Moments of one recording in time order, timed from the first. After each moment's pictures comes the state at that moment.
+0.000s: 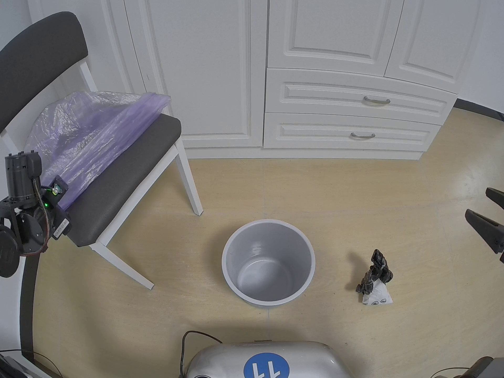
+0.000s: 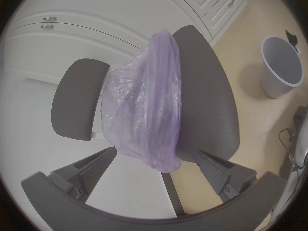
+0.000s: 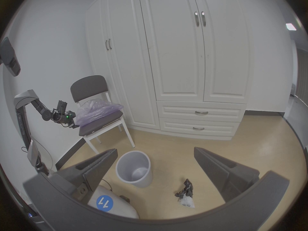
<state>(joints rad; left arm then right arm) -0.04 1.50 -0.65 -0.51 0.57 0.87 0.13 0.83 -0.56 -0.20 0.25 -0.06</state>
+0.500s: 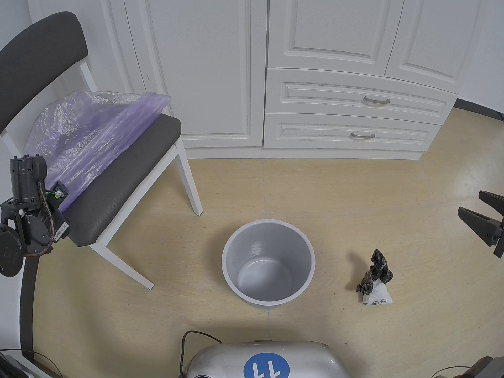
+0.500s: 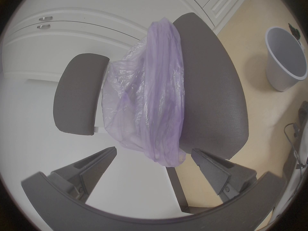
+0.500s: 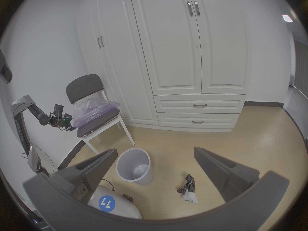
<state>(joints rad) -0.04 1.52 -0.65 -0.50 0.66 0.87 0.07 0.90 -0.57 -0.20 0.29 -0.02</state>
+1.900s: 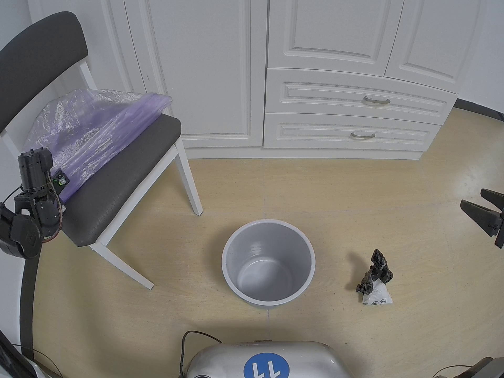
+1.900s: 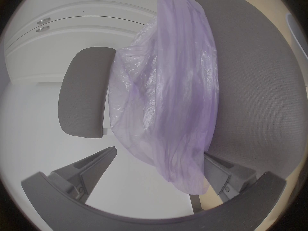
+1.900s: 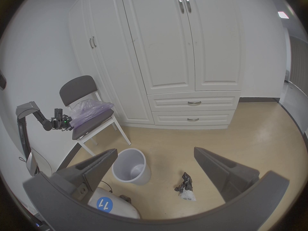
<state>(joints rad) 0.07 1.74 -0.73 -0.80 0.71 1.03 -0.07 0.94 -0.59 -0.20 0.38 -0.01</state>
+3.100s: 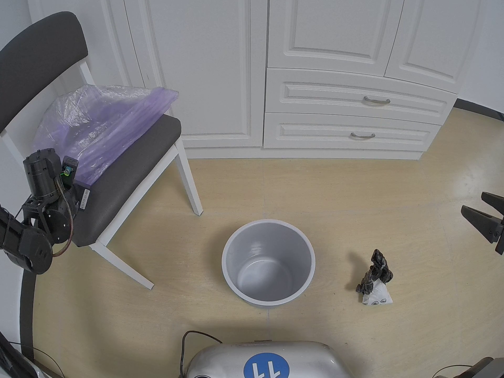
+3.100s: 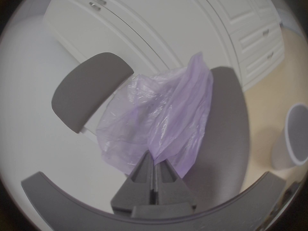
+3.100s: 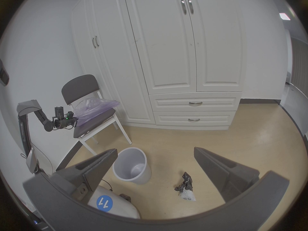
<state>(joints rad) -0.05 1.75 -0.66 -1.00 0.54 0.57 -0.06 0.92 -0.57 -0.20 0.38 -0.03</state>
